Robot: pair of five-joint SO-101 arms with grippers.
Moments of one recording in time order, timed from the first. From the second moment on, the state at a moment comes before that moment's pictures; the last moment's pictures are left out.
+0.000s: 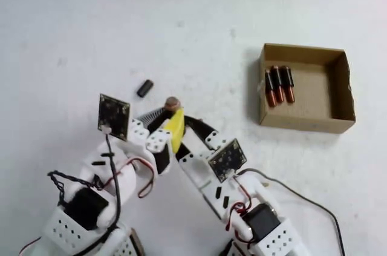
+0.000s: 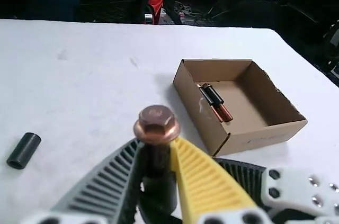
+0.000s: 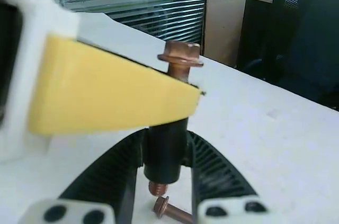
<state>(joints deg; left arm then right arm) 27.5 -82.2 72.1 38.7 18.3 -40.0 -102.2 96.4 21.9 7.3</state>
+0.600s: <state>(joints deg) 23.1 -82.2 72.1 38.2 16.1 -39.4 -102.2 96.4 21.9 7.3</state>
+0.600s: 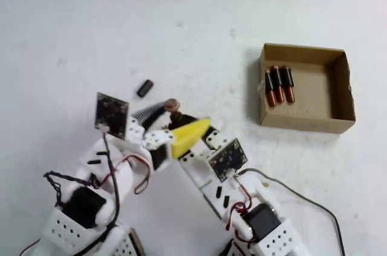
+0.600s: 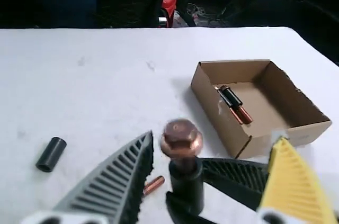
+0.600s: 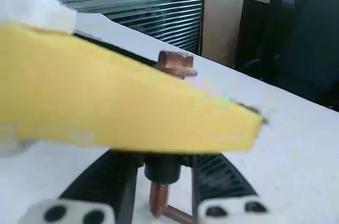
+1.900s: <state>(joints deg) -2.8 -83.1 55.5 70.5 -2.8 -35.3 -102.2 96.4 25.0 7.3</state>
